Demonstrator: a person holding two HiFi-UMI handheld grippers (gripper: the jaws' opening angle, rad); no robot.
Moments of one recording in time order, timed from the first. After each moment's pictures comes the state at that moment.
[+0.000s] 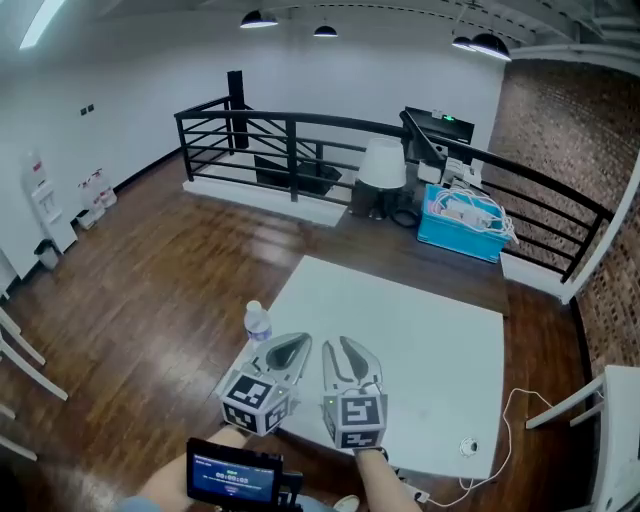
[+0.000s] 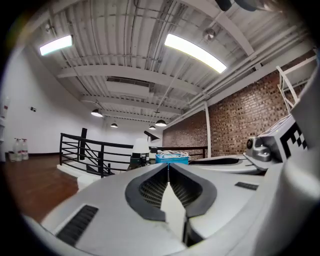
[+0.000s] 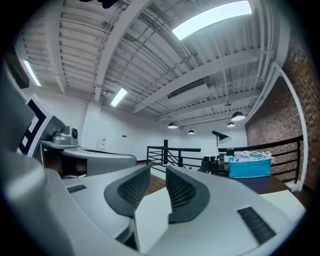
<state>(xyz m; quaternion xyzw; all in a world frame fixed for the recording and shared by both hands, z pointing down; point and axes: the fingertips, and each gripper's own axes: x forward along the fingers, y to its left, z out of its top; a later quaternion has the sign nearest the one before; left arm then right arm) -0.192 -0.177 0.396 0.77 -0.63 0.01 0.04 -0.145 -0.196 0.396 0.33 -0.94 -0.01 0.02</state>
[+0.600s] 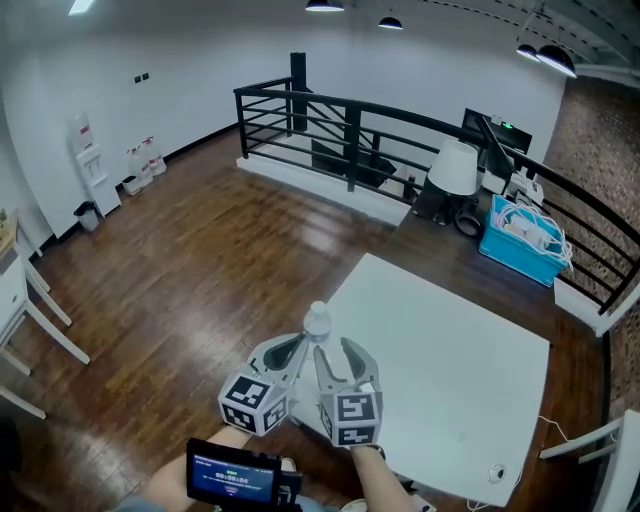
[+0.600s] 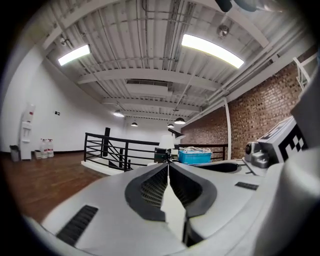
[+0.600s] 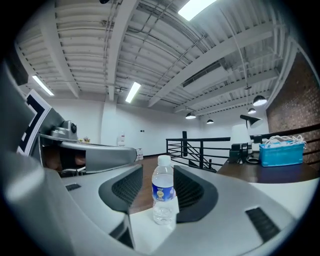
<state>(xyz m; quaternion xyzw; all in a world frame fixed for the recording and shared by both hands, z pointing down) -0.323 -0.125 0.428 0.69 -0.72 0.01 0.06 -0.277 -0.156 0.444 0.23 -0.97 0.02 0.06</state>
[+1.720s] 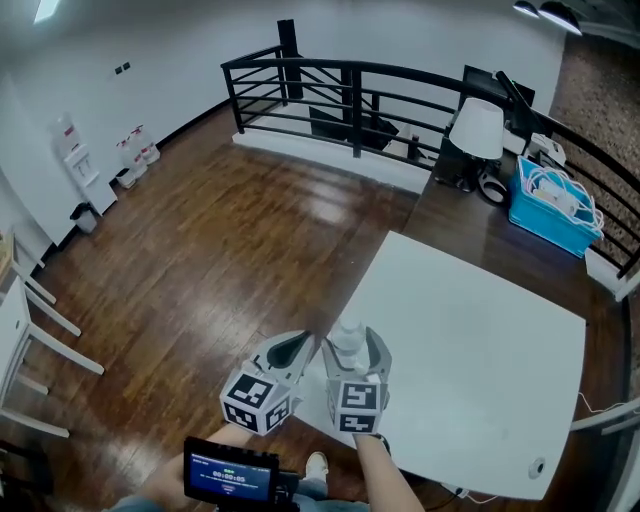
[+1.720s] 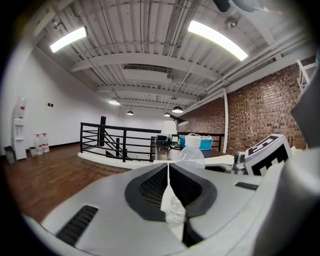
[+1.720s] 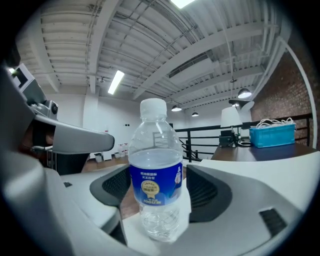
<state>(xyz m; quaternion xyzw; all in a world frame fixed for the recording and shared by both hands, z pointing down) -0.407 -0.150 0.495 0.71 -0.69 0.06 0.10 -0.358 -0.208 0.538 0.31 -0.94 0.07 0.09</state>
